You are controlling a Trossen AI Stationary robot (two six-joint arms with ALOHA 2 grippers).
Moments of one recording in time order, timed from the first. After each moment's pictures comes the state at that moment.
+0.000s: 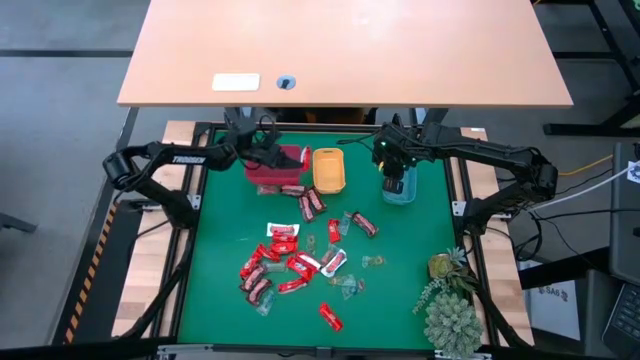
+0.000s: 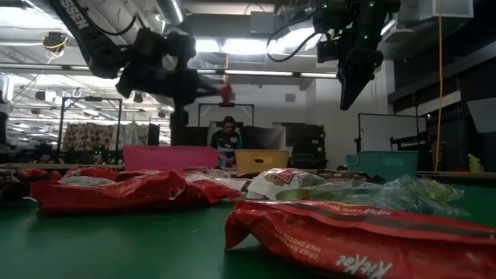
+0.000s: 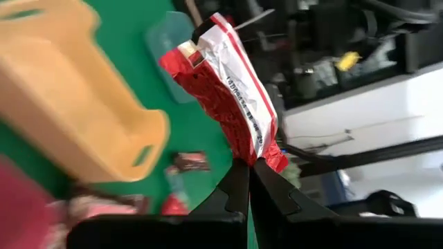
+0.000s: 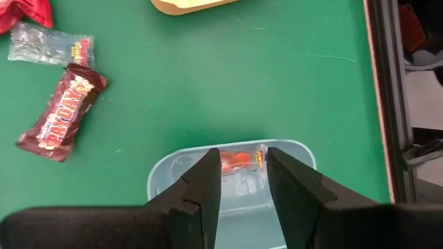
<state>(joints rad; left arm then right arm) 0.68 1.46 0.59 0.57 0.77 -0.96 -0.38 1.44 1.25 -1.04 0.06 -0.21</state>
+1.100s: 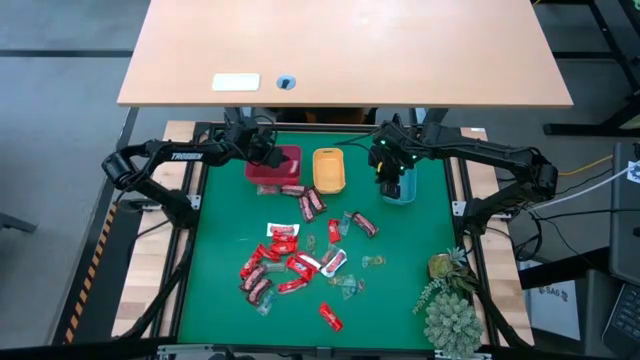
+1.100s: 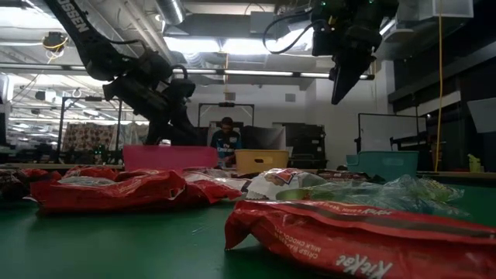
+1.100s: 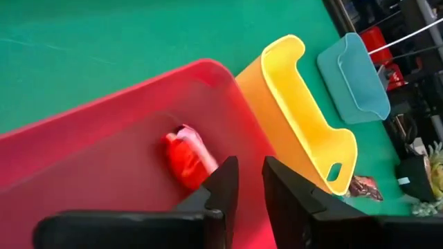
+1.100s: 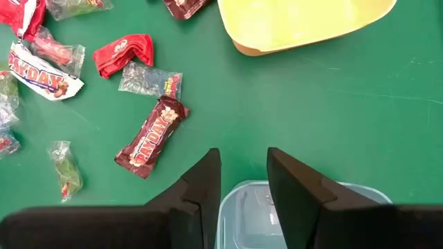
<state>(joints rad) 0.76 1.46 0.59 0.22 0.41 -0.59 -0.38 1.44 1.25 -0.98 -0.19 -0.21</state>
